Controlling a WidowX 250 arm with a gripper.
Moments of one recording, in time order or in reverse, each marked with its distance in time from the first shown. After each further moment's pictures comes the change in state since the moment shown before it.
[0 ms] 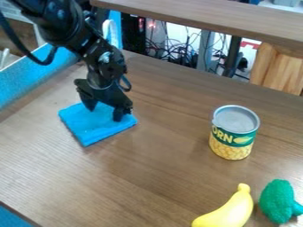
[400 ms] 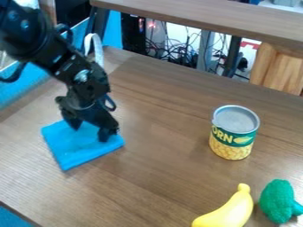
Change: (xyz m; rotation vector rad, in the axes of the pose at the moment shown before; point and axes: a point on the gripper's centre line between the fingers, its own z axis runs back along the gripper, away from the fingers) arm -0.053 -0.002 0.021 -0.021 0.034 -0.022
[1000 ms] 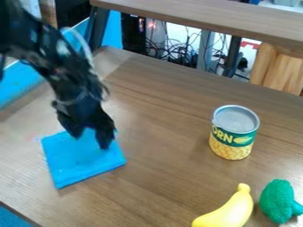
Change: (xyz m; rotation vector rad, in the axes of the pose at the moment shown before) arm -0.007 -0.002 0.023 -0.225 0.050 0.022
